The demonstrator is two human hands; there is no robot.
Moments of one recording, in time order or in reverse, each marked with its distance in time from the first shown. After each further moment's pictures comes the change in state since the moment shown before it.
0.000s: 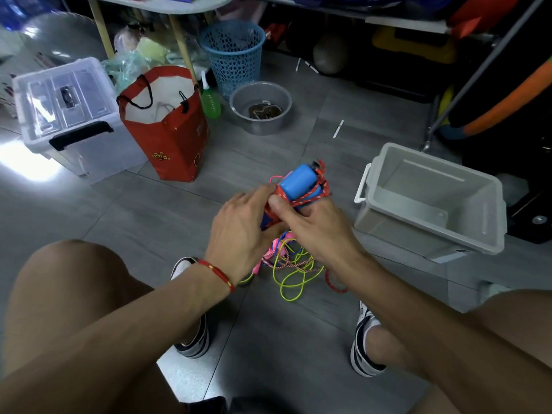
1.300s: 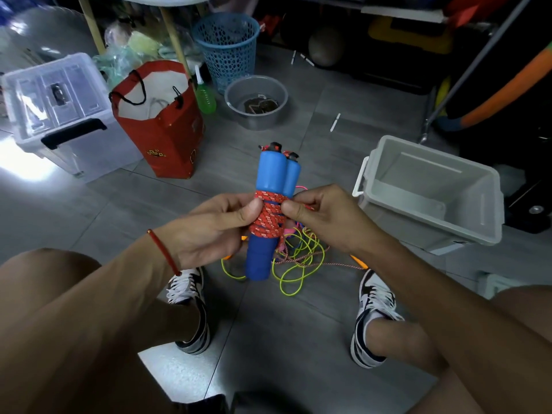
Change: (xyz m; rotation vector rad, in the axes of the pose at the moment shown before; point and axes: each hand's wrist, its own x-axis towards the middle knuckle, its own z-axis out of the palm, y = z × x) left_hand 0.009 -0.023 -0.040 -1.460 -0.799 -0.469; right_hand 0.011 0.015 -0.026 0.096 -0.293 -0.200
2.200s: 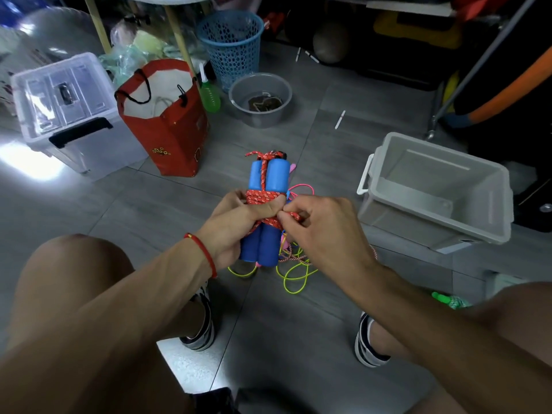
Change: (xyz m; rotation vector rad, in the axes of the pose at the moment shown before) left_hand 0.027 -0.015 0.026 0.052 0.517 0.047; right_hand -0.020 -0.012 0.033 -0.428 0.360 -0.170
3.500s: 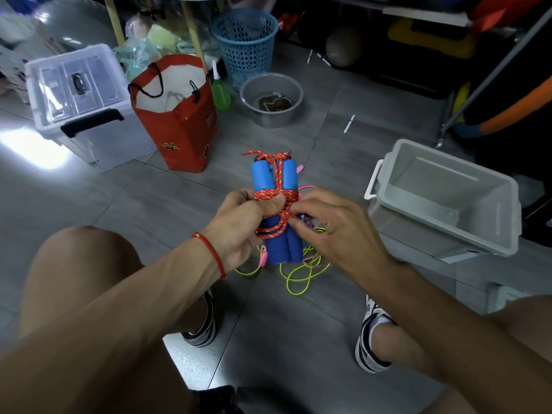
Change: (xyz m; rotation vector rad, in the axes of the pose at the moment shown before) left_hand 0.001 -0.001 -0.011 -0.174 0.155 -0.062; right_hand 0.007 0.022 0.005 -0.022 -0.001 -0.330
